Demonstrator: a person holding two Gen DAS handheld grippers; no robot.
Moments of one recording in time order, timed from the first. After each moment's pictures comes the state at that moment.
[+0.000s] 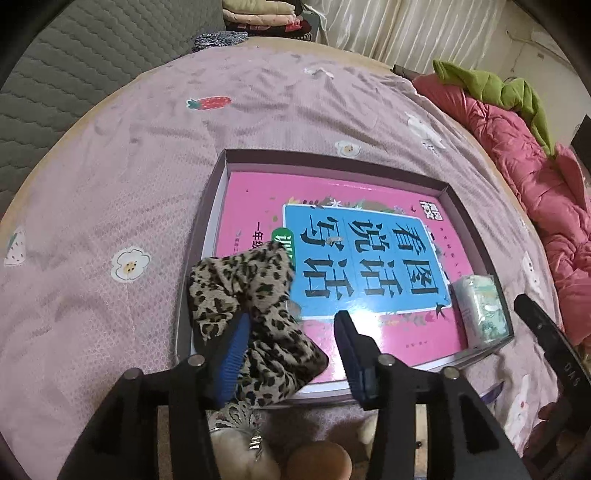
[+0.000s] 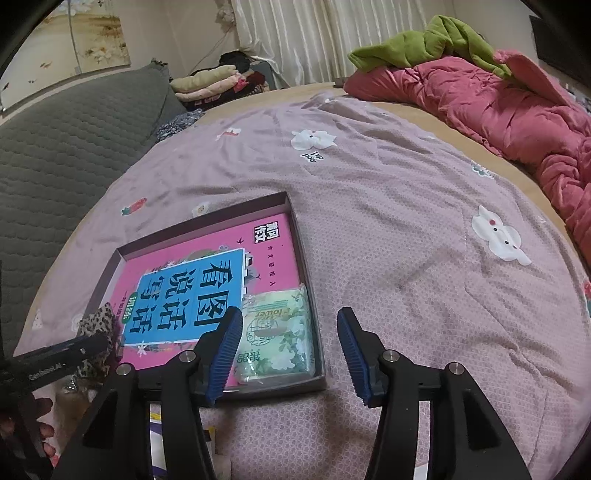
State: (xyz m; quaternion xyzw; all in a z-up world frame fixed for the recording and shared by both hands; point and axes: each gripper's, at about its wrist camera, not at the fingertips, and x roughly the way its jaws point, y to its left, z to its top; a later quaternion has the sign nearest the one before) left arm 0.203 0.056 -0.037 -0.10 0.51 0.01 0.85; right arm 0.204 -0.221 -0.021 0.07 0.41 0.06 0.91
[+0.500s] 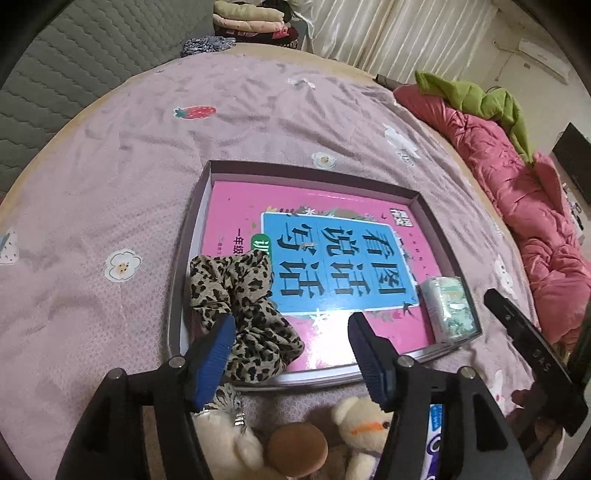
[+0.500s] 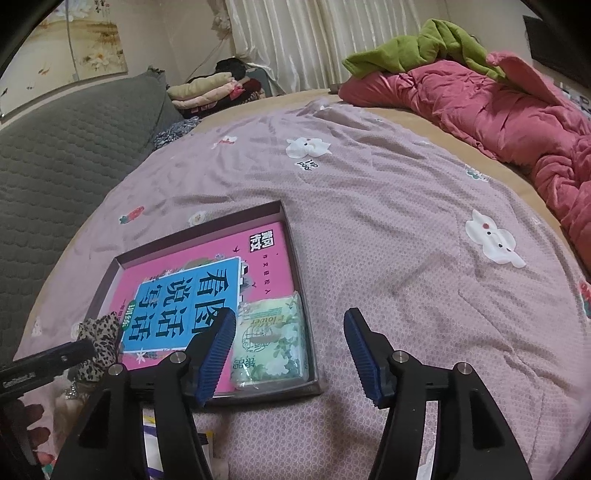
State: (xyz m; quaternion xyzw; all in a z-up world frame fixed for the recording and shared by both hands) left arm 0.188 0.054 -0.019 -0.13 0.49 -0.03 0.86; right arm 0.202 -0.226 -0.016 0.08 0.39 0.05 0.91
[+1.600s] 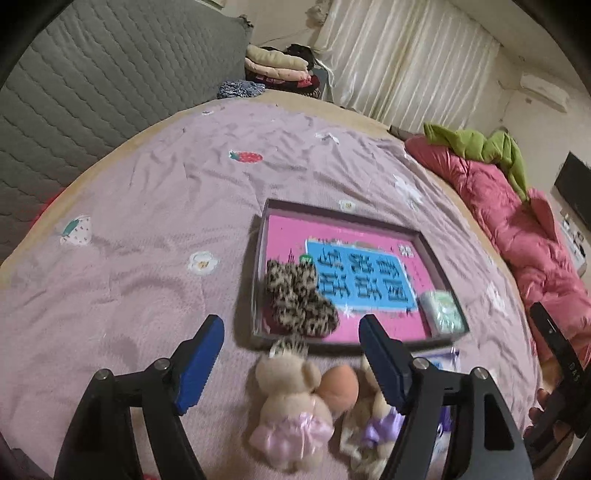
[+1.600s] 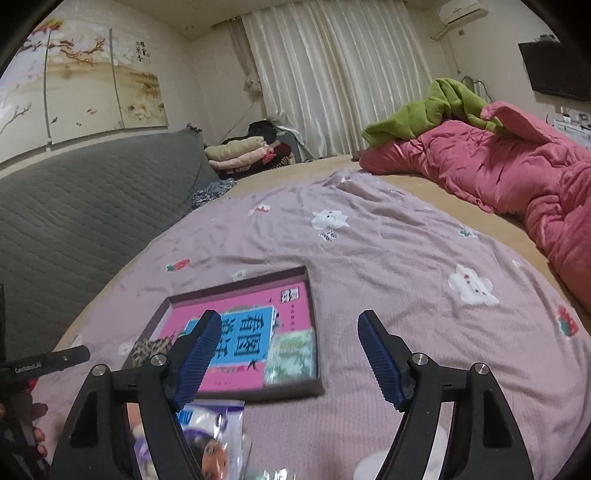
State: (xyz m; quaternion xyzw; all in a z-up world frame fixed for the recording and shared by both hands) left arm 0.097 0.093 0.023 -0.14 0.41 0.02 0.90; right arm 0.104 -0.250 0.040 0.08 0.27 0.10 0.95
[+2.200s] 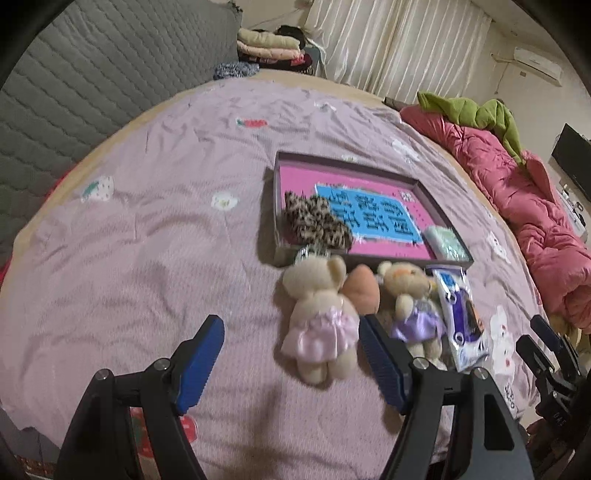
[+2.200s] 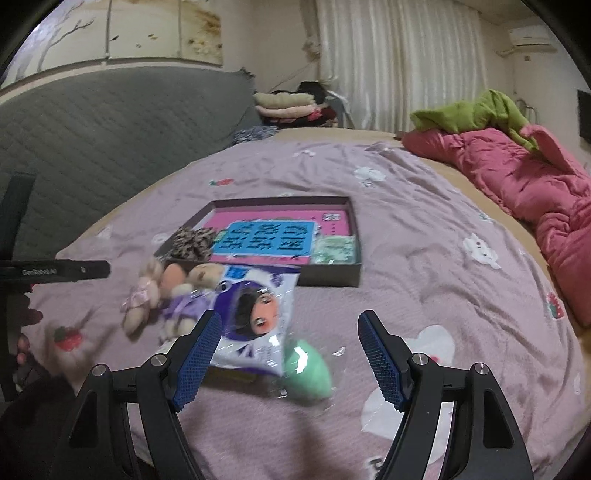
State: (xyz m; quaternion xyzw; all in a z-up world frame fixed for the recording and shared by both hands) left arm 0.032 0.097 0.000 -0.12 0.45 0.01 0.89; right arm 0.008 -0.201 0.008 -0.03 0.32 0.17 0.93
